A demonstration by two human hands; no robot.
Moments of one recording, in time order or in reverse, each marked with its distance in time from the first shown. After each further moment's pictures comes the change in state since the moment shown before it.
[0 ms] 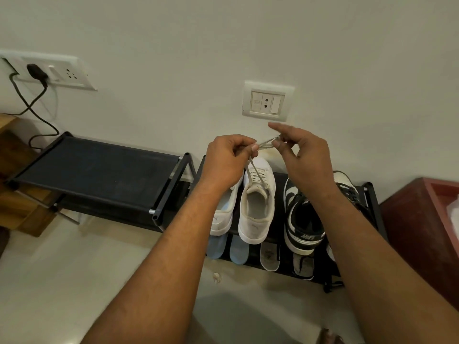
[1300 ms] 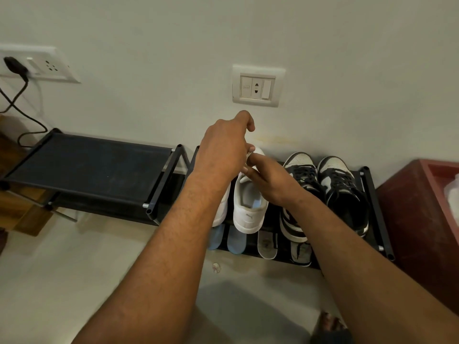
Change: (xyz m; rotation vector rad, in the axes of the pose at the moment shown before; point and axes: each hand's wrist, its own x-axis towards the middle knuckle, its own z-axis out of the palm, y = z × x) left_hand -0.001 0.028 0.008 0.685 -0.067 0.097; right_hand -0.040 0.026 0.042 0.034 -0.524 0.065
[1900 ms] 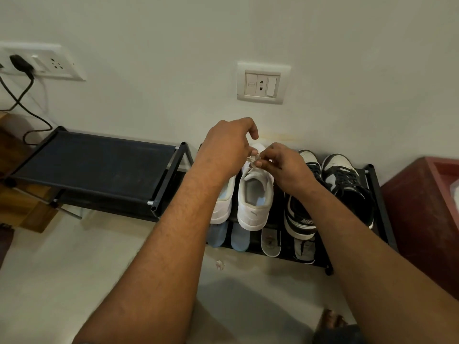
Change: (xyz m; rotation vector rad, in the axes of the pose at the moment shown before) left_hand -0.001 -0.010 -0.006 -0.056 -0.134 -0.003; right_hand 0.006 0.024 -0.014 -0.031 0.146 0.045
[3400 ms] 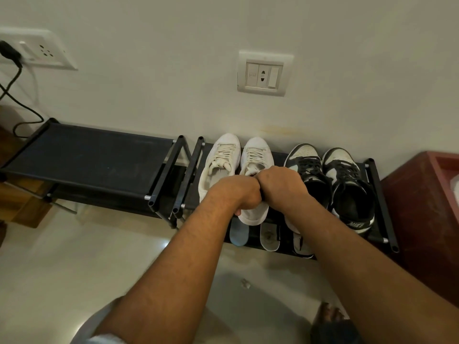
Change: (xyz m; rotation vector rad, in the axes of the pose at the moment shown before) left_hand -0.023 -0.012 0.078 0.202 -0.769 -0.240; right_hand -0.024 -0.031 0.032 -0.905 -0.370 0.146
